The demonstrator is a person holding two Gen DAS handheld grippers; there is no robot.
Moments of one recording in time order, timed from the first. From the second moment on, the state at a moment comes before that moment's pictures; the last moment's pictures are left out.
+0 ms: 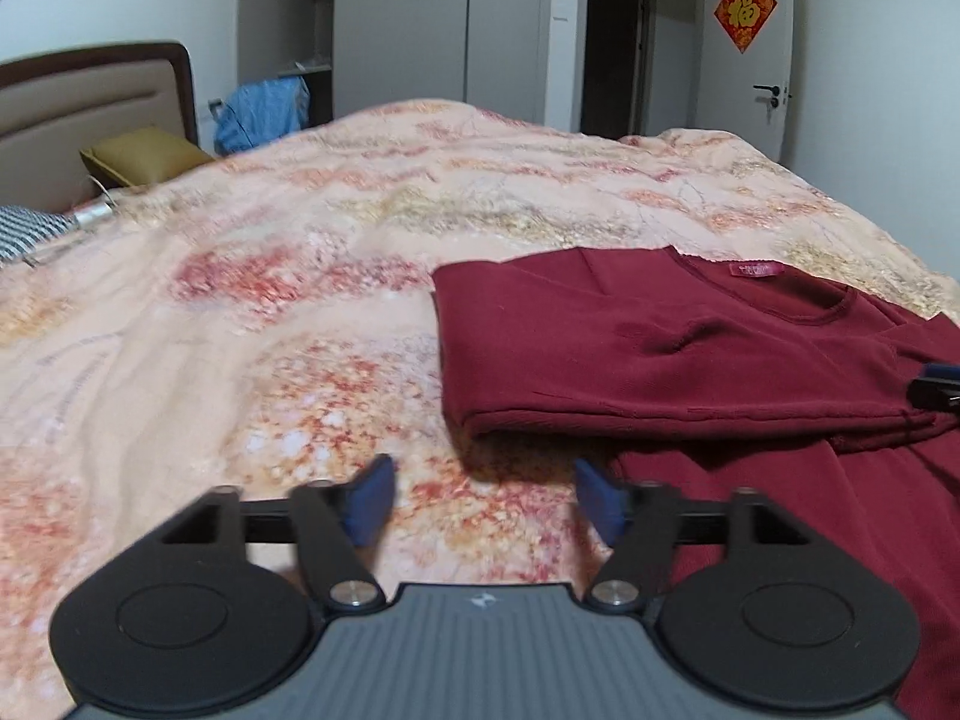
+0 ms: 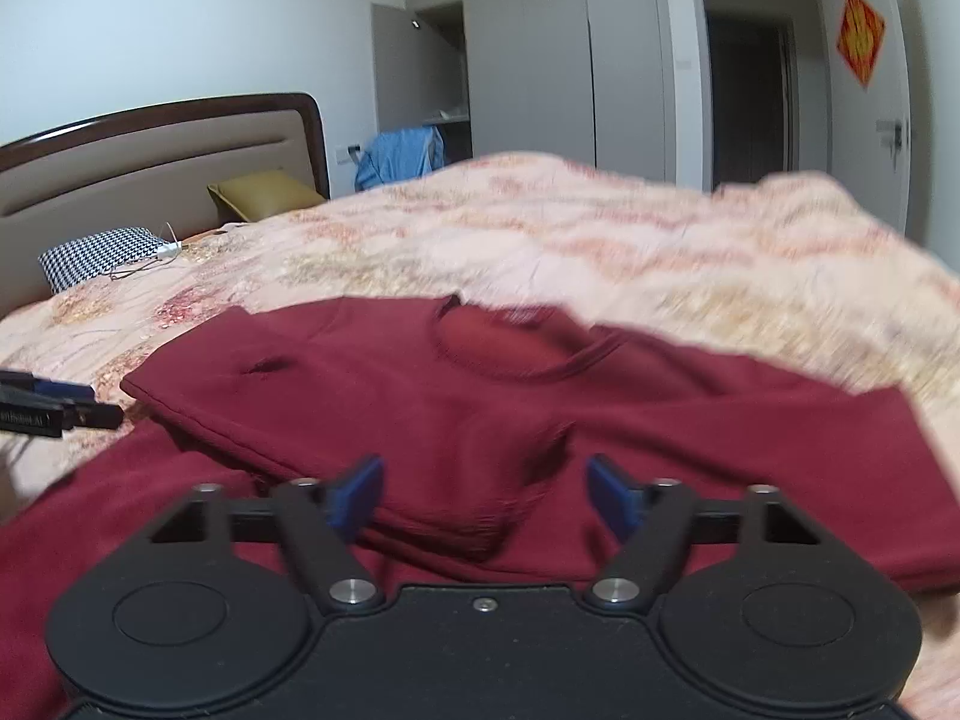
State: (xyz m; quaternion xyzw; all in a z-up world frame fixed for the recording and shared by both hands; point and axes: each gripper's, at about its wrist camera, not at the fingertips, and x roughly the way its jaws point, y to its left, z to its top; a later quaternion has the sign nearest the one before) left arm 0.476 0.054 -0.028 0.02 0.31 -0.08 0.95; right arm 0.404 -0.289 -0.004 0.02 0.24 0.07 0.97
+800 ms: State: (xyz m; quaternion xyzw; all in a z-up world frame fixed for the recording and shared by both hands) left arm 0.513 0.066 -0.033 -0.09 0.30 -0.03 0.95; right arm 0.370 -0.397 -0.006 0.12 0.25 0.00 0.96
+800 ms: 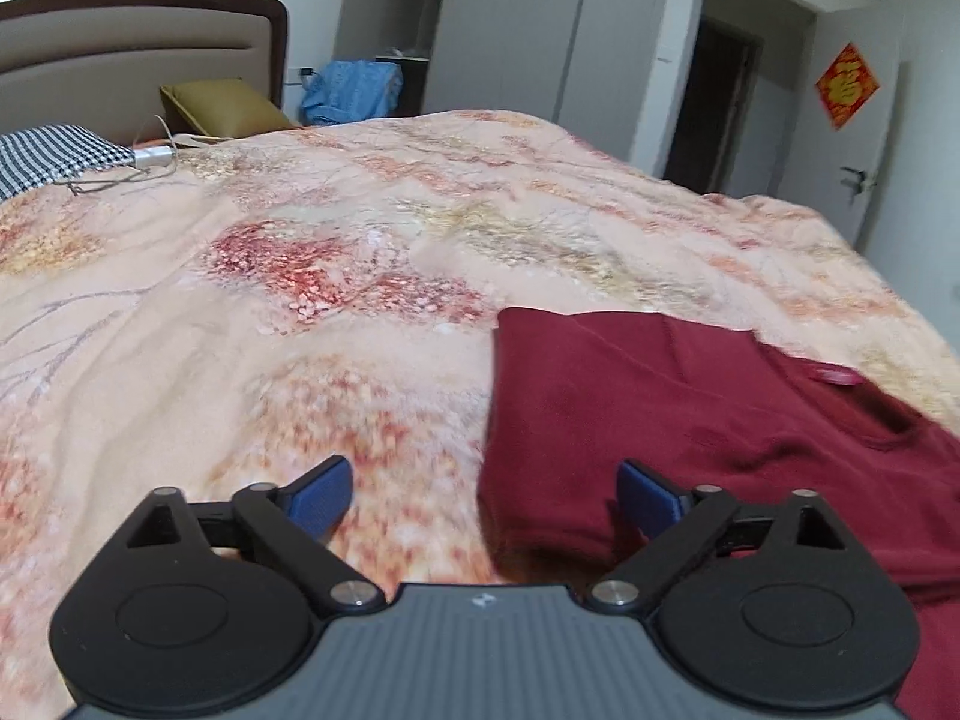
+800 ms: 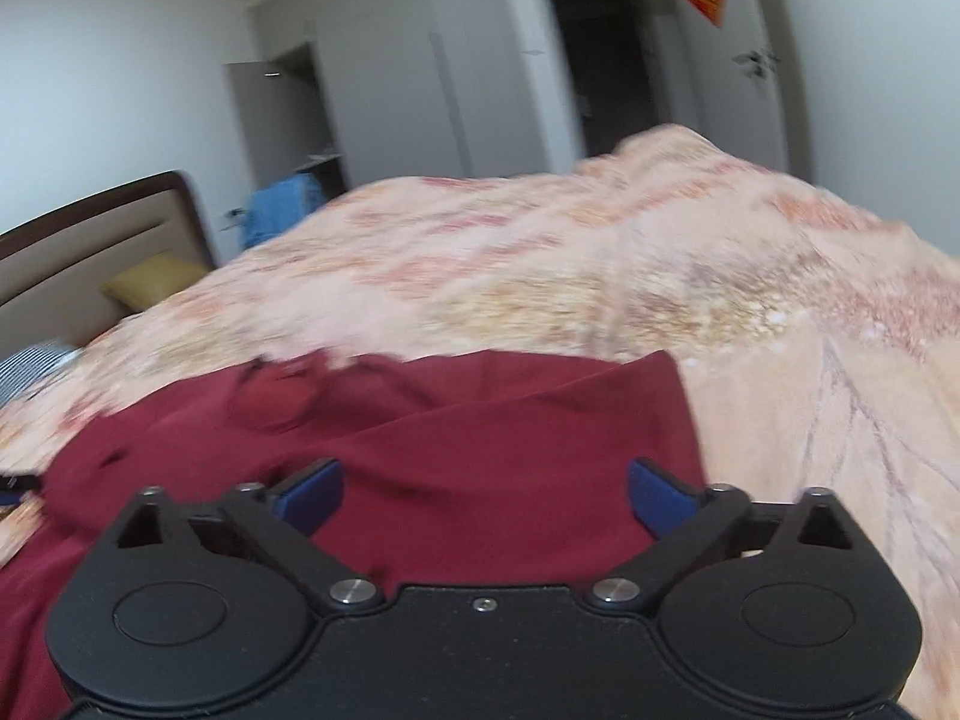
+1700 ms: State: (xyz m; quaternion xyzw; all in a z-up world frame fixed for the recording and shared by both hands) left arm 0.253 0.079 -0.044 -0.17 0.39 -0.12 0.90; right arm 0.089 -0.268 -0.025 0.16 0.29 -0.01 0.94
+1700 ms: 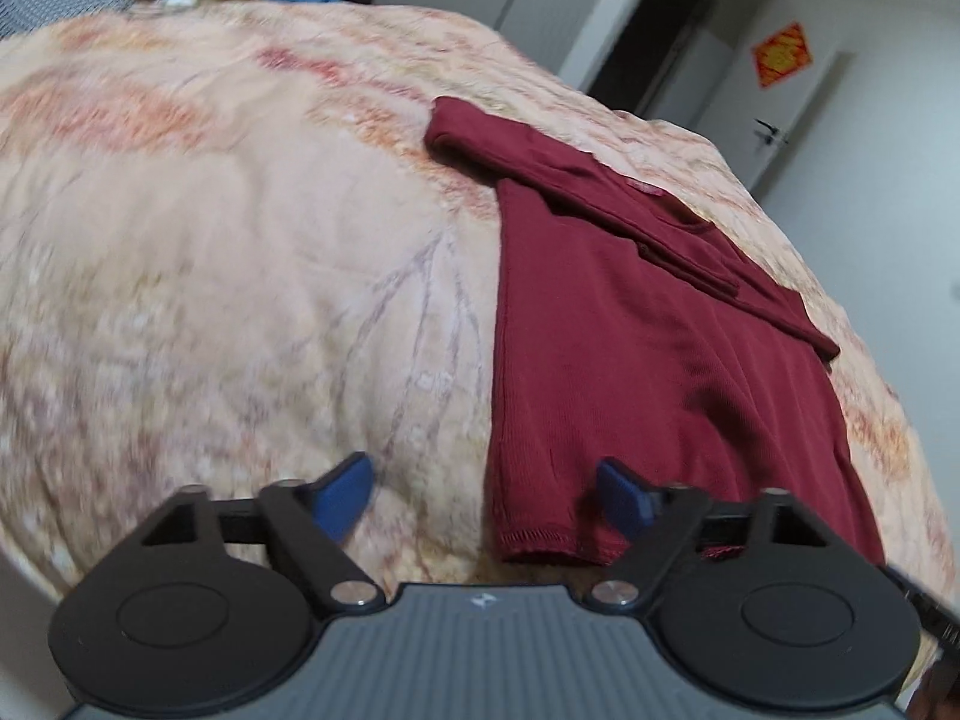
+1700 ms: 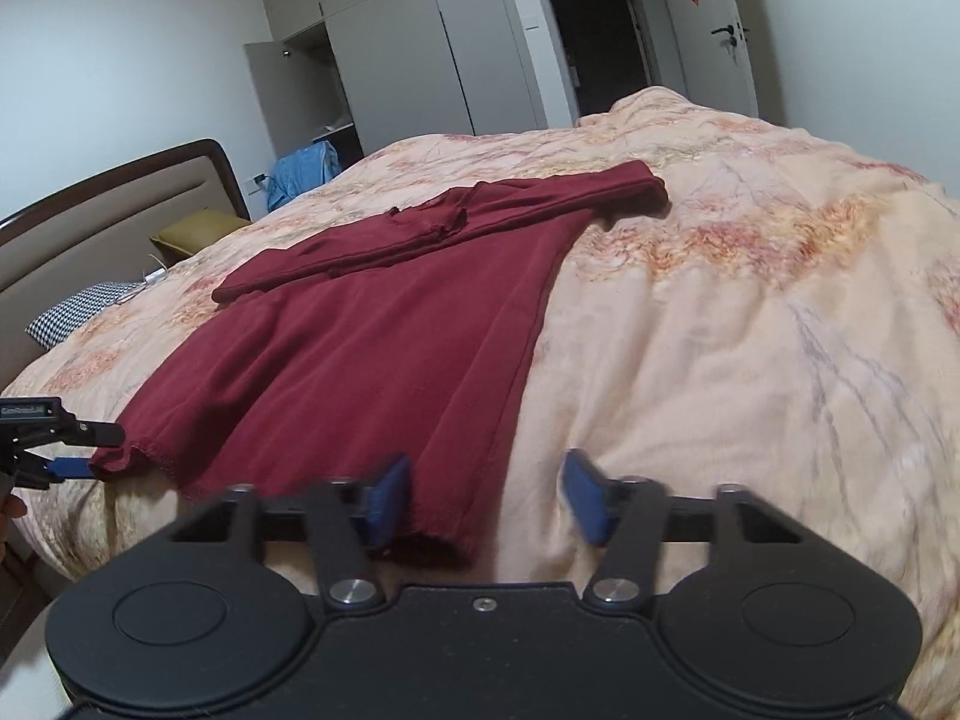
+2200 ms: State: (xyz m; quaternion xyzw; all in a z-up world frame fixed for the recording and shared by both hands) left arm 0.201 0.070 0.008 -0.18 0.33 -0.10 0.92; right arm 0.042 -0.323 0.049 0.14 0.22 -0.01 0.97
